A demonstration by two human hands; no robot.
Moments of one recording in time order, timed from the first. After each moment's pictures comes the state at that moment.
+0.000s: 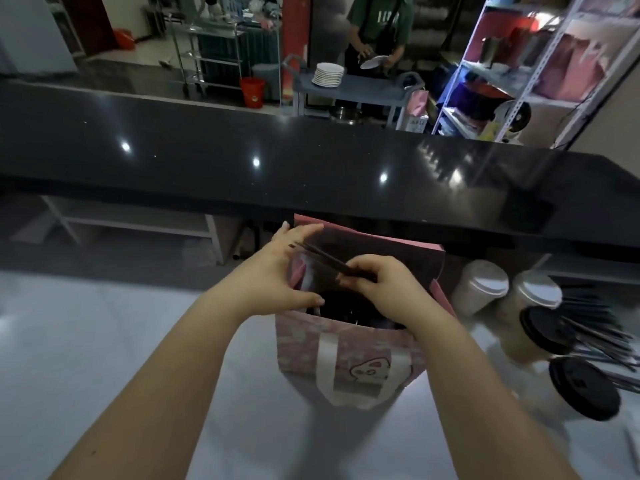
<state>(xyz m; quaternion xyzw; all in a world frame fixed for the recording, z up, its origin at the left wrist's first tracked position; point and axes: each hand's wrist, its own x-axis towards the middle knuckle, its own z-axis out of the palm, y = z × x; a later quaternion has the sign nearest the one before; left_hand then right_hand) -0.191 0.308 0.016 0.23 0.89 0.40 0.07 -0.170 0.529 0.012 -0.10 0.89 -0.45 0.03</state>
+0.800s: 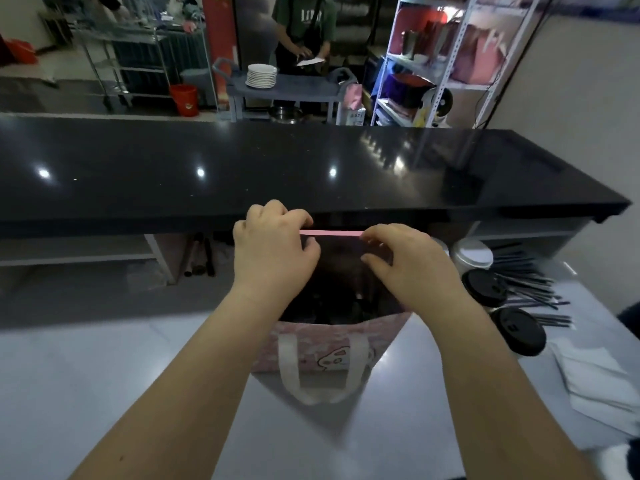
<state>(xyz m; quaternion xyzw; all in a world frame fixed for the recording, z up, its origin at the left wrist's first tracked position) -0.175 0.393 0.057 0.18 0.94 0.21 -0.21 -0.115 0.578 0.059 0.00 0.97 -0.17 -0.17</state>
